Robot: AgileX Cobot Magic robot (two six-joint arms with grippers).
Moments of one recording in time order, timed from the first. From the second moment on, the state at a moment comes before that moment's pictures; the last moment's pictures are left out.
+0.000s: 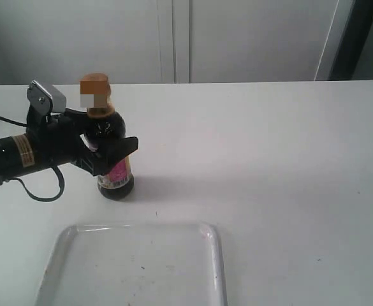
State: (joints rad) left arm -0.19 1.87 -0.76 0.91 -1.03 -0.49; right arm 0.08 0.01 -0.01 -0.03 0.35 0.02
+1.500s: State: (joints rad) left arm -0.19 1.97 -0.81 0.97 -1.04 -0.41; right arm 0.08 0.01 -0.01 0.13 0.11 -0.17
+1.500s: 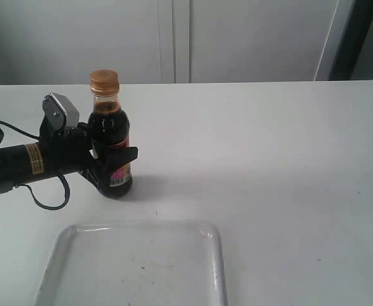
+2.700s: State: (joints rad) left arm -0.19 1.97 -0.81 0.97 -1.04 -0.40; right arm 0.08 0.39 -0.40 0.17 -0.19 -0.12
